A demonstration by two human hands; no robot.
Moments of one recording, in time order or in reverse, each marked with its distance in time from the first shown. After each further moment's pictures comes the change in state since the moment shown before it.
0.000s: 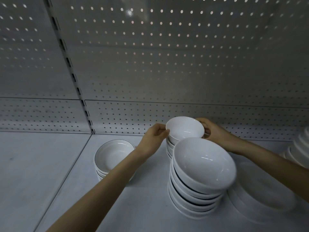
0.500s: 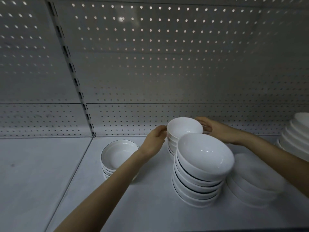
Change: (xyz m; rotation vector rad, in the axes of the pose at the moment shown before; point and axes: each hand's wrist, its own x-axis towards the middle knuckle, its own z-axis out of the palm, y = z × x) left_hand -0.011 -0.004 -0.006 0.070 -0.073 -0.010; right_hand -0.013 -0.011 -0.008 -0.073 -0.096 0.076
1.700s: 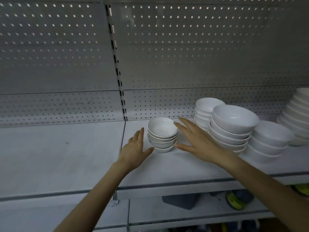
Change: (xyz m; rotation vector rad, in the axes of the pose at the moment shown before) left_hand -0.149 -0.092 -0.148 0.836 0.012 0.068; right_hand -0.054 -0.103 0.215 -0.749 0.293 -0.277
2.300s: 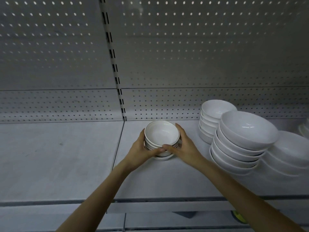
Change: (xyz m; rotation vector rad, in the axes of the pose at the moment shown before) left_hand 0.048 0.009 0.026 -0.846 0.023 -0.042; right_hand 0.050 0.021 0.070 0.977 0.038 0.318
